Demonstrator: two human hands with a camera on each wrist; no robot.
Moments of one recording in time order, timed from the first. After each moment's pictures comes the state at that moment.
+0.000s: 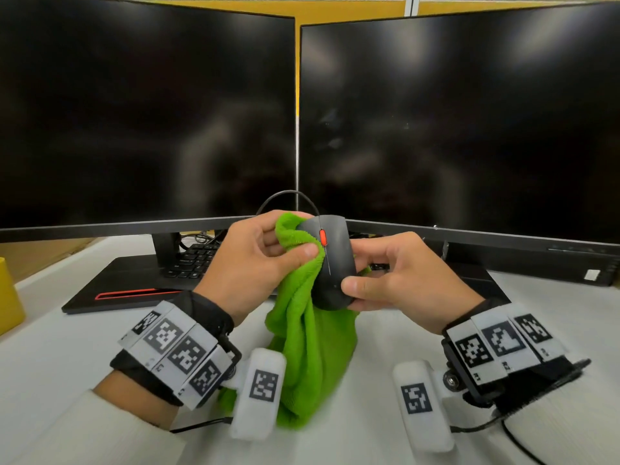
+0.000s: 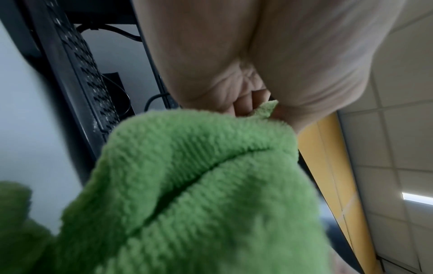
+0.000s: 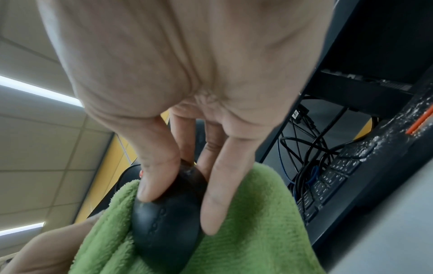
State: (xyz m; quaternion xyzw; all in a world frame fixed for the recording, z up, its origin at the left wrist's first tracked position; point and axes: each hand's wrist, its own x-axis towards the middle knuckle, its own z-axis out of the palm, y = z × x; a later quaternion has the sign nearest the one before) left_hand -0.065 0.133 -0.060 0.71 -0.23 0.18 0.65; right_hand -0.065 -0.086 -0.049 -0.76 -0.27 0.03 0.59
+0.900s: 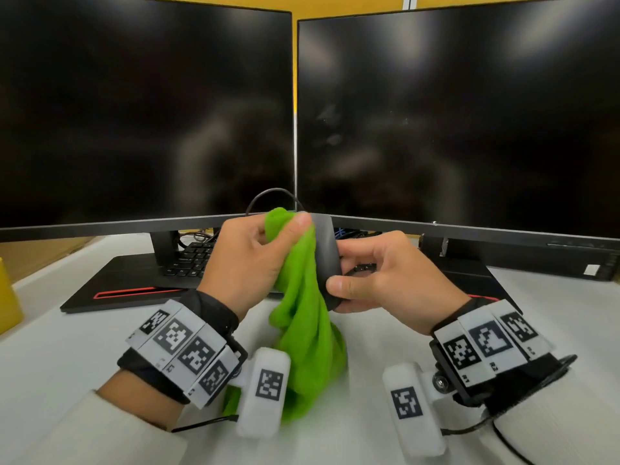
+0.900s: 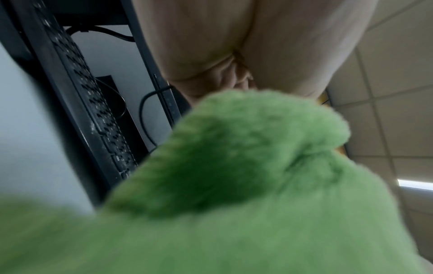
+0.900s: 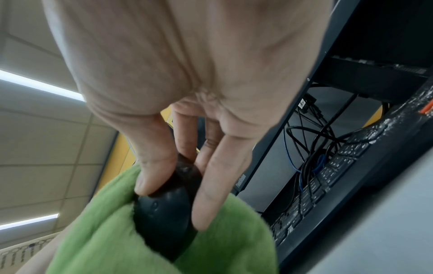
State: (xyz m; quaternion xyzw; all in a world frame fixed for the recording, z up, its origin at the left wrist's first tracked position) left_hand -0.068 0.126 -0.058 0.73 -0.17 0.26 0.61; right_hand -0.066 -0.074 -0.053 -0.75 -0.27 0.05 0.60
